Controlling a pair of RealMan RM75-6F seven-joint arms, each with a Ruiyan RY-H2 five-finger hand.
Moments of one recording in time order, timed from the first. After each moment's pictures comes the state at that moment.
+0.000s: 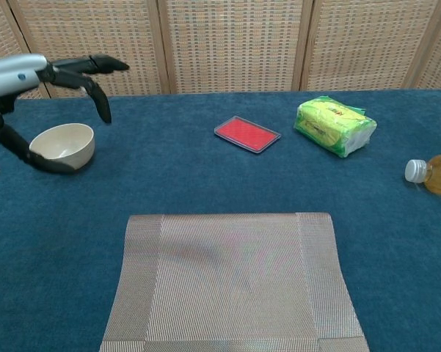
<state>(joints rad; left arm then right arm) -0.64 -1.32 0.01 -1.38 1.86 1.25 -0.33 0.05 -1.05 0.09 -1.72 -1.49 1.53 -0.12</state>
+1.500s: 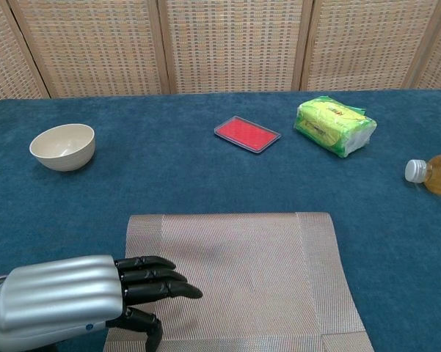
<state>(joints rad) -0.65 -1.62 0.28 -1.24 2.03 1.14 -0.09 0.06 -1.05 0.09 -1.72 -1.47 1.50 -0.10</state>
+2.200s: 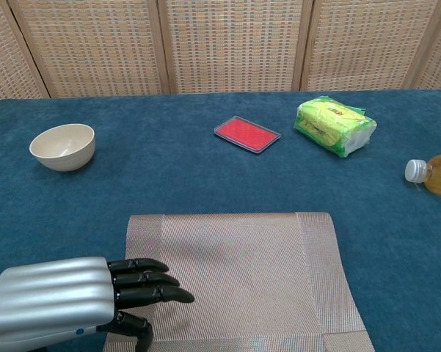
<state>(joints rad) -0.66 -1.59 0.31 -1.26 2.02 1.14 -0.04 0.06 -1.04 0.09 -1.72 -1.47 1.50 -0.10</state>
